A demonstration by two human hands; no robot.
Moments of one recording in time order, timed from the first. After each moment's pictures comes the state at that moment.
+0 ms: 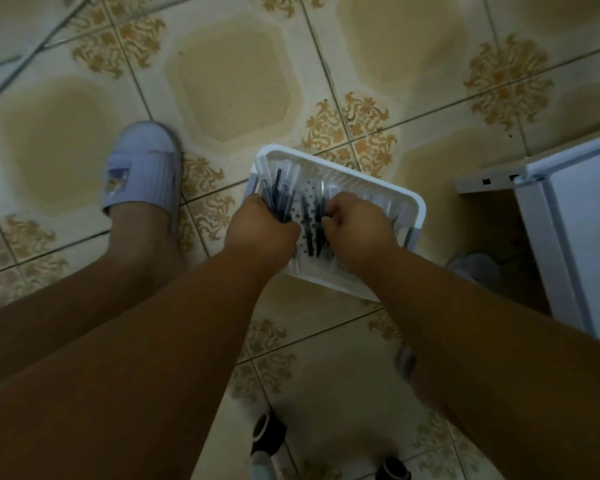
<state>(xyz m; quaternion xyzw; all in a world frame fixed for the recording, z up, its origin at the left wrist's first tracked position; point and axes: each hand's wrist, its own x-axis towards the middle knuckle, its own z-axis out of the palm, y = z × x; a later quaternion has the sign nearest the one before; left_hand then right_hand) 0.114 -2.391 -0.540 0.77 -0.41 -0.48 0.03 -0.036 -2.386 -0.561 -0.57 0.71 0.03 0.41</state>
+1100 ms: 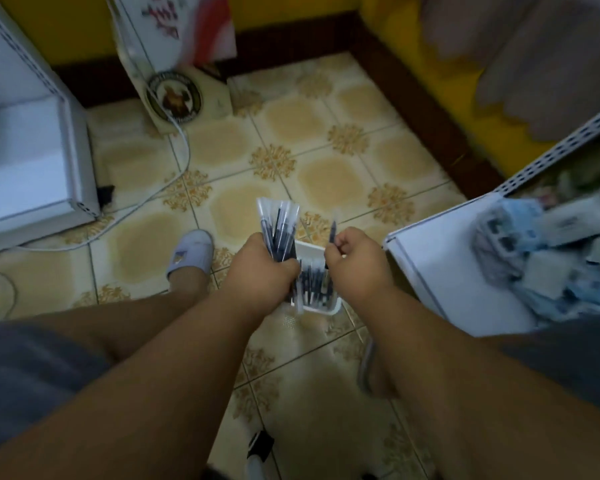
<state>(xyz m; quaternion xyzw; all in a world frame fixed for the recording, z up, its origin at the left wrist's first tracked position) 0.103 -2.287 -0.275 0.66 -0.51 -0.50 0.23 -0.055 -2.284 -0.306 -0.51 0.76 -0.25 0.33</state>
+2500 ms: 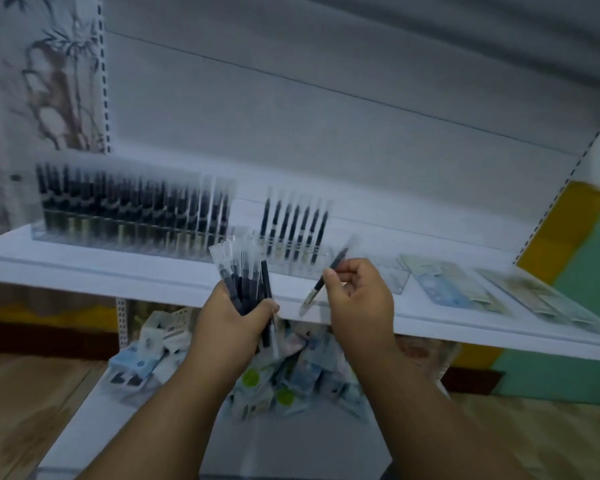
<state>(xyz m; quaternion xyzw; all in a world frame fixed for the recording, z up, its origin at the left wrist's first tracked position) -0.189 -2.038 0.030 0.15 -0.70 -0.65 0.25 -0.273 -1.895 0.047 -0.16 0.81 -0.53 -0.22</state>
